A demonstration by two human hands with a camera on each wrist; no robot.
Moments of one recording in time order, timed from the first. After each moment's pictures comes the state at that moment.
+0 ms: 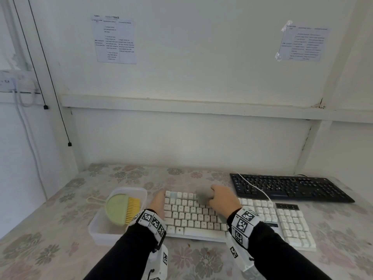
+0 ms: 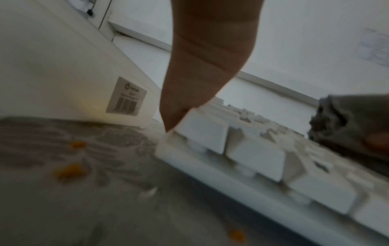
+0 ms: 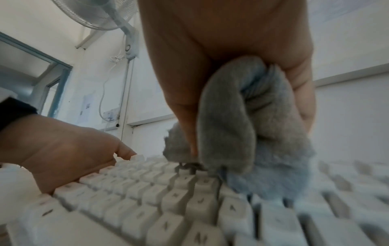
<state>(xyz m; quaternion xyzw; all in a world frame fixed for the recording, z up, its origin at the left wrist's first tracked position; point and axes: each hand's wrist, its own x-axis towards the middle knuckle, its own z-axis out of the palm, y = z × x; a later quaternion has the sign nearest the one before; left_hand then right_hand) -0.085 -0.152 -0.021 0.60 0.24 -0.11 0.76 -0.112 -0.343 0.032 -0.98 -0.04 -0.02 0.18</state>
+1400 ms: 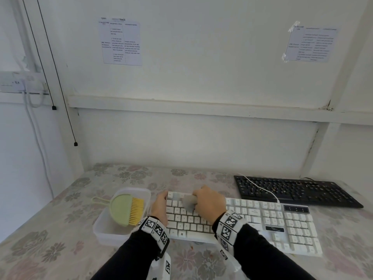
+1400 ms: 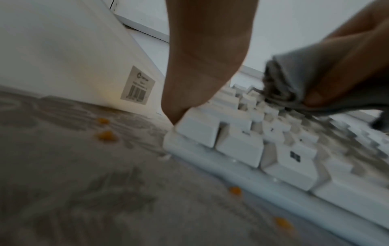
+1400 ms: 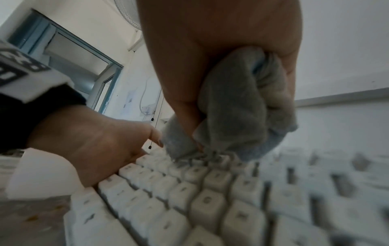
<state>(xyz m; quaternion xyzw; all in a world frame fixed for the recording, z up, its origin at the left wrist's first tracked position) -0.094 -0.147 -0.033 0.56 0.25 -0.06 0.79 -0.129 -0.296 0.048 -0.99 -0.13 -0.02 0.06</state>
